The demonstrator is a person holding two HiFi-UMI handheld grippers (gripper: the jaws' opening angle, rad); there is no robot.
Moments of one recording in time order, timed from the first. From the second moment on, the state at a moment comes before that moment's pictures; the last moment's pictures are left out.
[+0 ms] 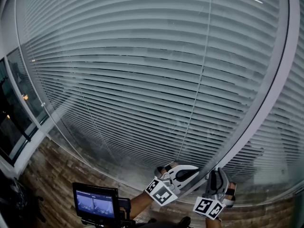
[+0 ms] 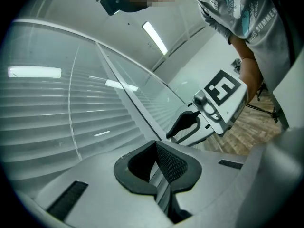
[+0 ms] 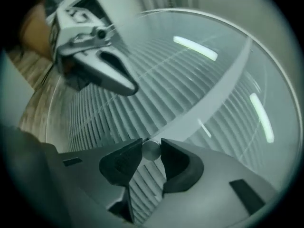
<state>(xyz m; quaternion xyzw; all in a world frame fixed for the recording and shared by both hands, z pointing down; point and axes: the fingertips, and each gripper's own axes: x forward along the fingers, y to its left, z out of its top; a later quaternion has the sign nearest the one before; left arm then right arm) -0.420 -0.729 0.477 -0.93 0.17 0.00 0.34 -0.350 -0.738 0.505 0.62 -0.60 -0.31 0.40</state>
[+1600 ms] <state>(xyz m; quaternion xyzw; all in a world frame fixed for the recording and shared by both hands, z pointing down) -0.417 -0.719 0.471 -0.92 0.17 0.00 0.34 -0.345 -0.736 0.507 0.58 -0.65 -0.31 0.38</state>
